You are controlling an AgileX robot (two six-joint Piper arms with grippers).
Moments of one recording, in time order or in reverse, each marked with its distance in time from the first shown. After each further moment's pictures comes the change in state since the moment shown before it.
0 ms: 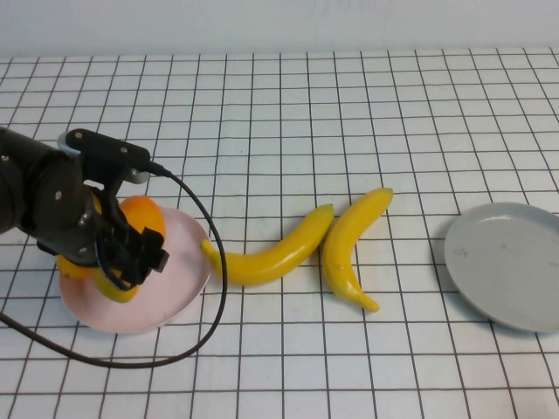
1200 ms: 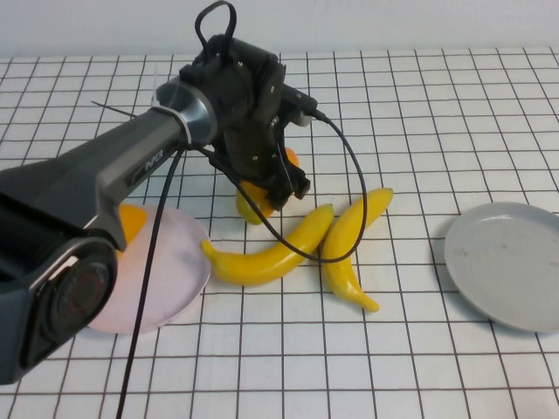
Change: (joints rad) right arm 0.000 0.000 0.000 0.000 0.000 0.000; left arm -0.195 0.738 -1.034 -0.076 0.419 0.154
